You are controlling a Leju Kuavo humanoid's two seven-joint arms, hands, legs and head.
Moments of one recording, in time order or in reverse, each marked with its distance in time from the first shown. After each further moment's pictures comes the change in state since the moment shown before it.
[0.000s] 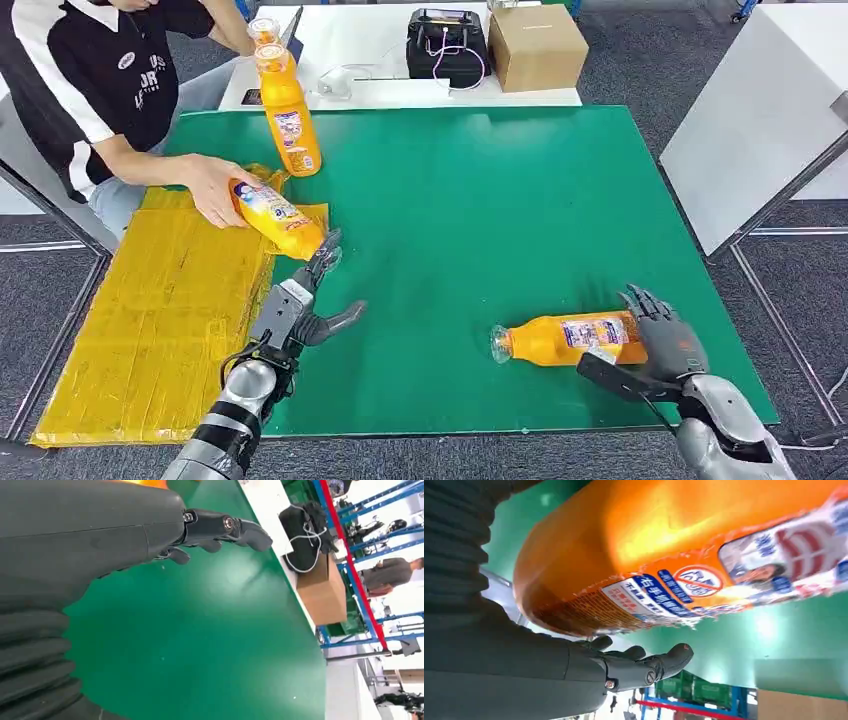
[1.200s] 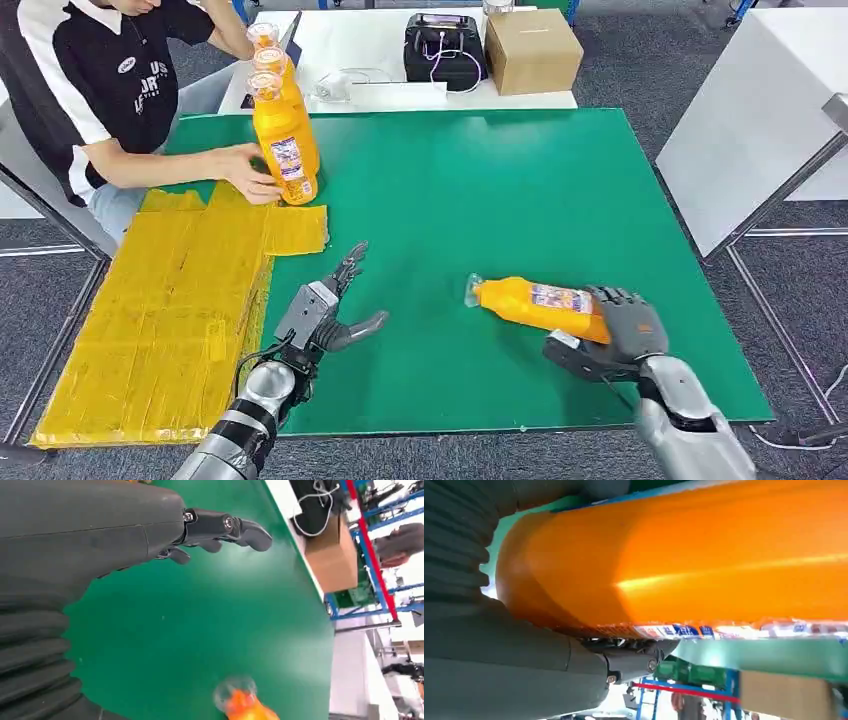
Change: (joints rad) left arm -0.034 -0.028 -0.056 0.102 0.024 -0.025 0.019; right arm -0.118 0.101 0.121 0.156 0.050 -0.143 0.053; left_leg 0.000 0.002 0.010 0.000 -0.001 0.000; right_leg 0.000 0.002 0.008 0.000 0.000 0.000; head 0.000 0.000
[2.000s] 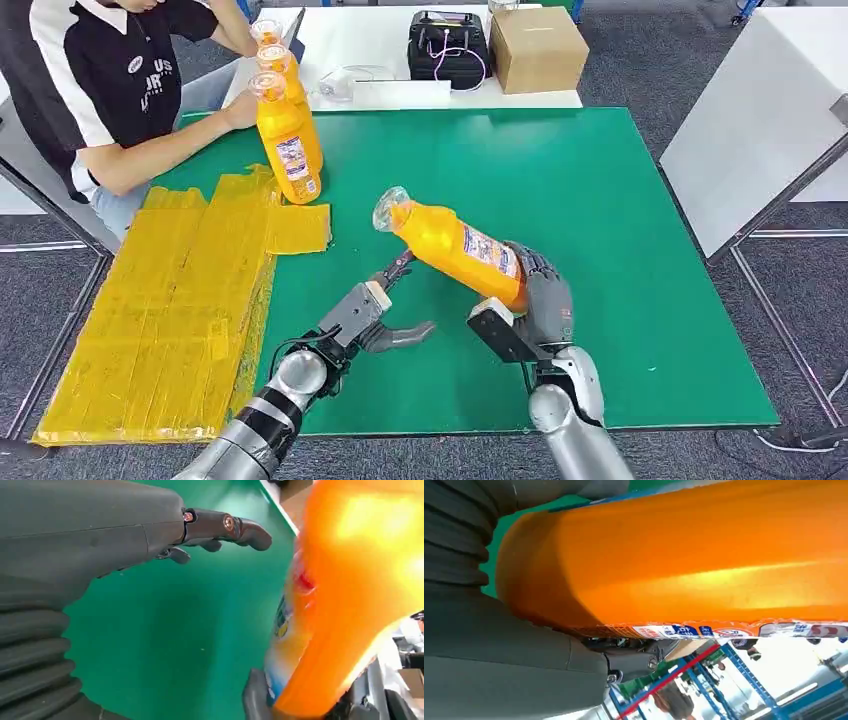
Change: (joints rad) left arm -0.066 -0.031 -0.172 0.001 -0.019 -0.039 0.072; right arm -0.002 0.379 -0.023 -0.107 -0.302 -0.196 -0.192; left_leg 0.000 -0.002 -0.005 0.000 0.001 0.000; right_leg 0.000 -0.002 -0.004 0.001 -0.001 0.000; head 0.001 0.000
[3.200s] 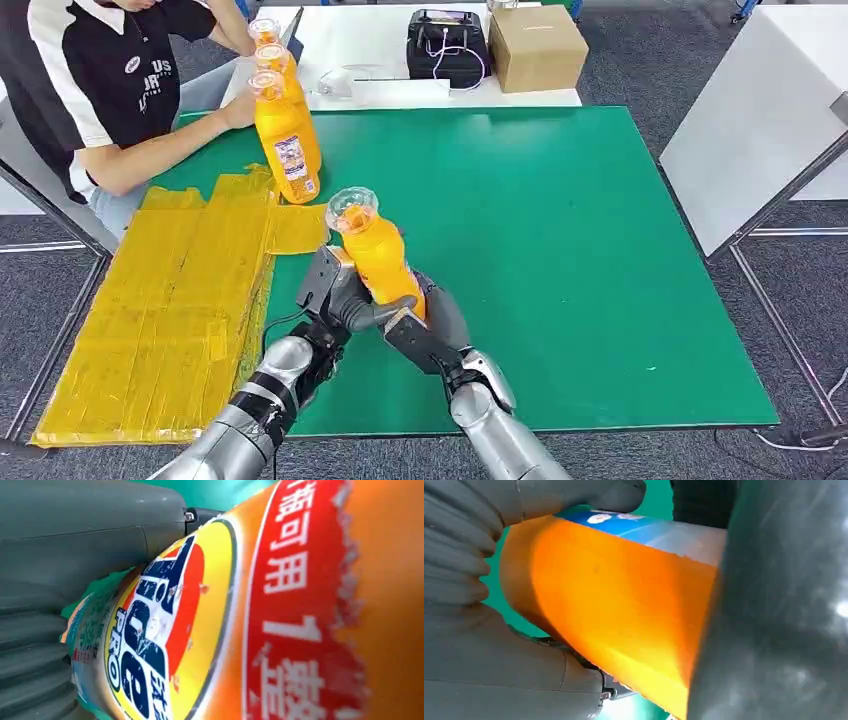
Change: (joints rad) left arm -0.051 0.001 0.044 0.073 0.337 -0.078 0.054; right arm -0.129 0.196 0.172 0.392 -0.194 0.220 -0.138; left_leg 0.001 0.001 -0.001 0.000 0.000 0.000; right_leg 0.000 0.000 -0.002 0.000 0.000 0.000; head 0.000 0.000
